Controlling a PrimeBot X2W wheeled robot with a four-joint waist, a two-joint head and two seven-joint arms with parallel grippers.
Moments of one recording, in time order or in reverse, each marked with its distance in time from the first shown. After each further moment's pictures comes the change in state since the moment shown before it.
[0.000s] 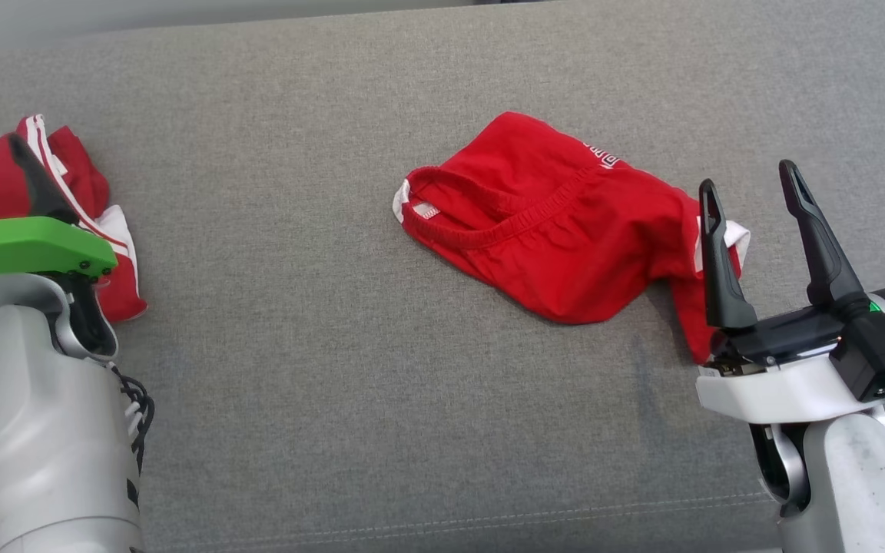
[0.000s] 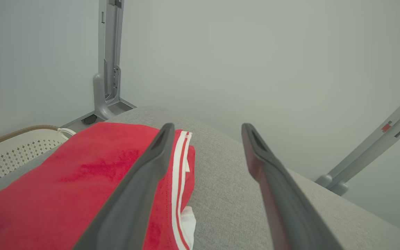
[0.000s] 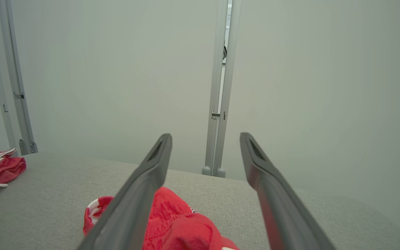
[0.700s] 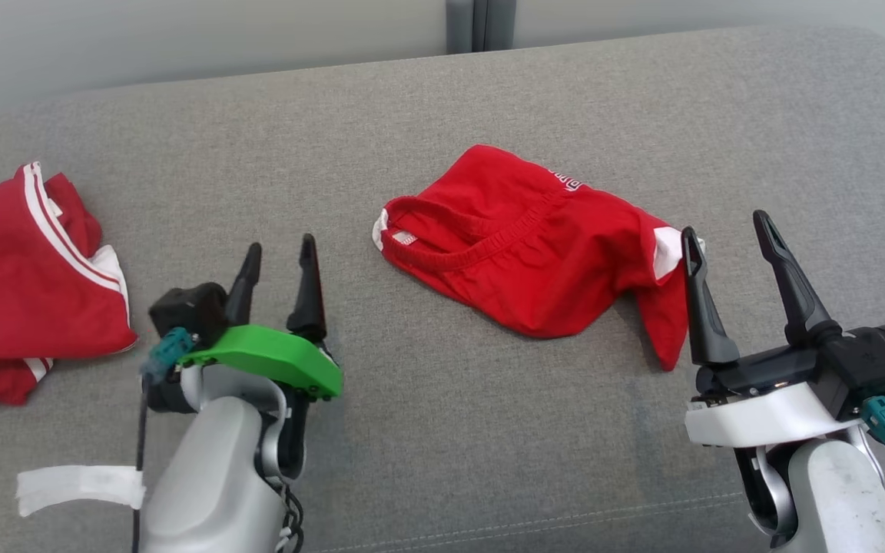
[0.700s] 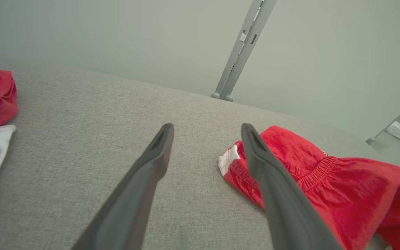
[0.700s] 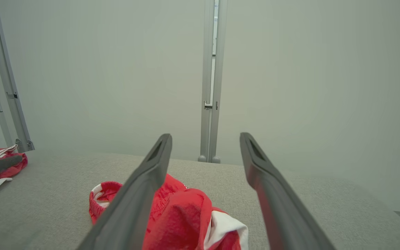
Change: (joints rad) left arm 0.310 -0.018 -0.678 -0.249 -0.323 0.039 0.000; right arm 0.057 0.000 0.012 0.063 0.036 0.000 0.000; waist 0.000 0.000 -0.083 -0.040
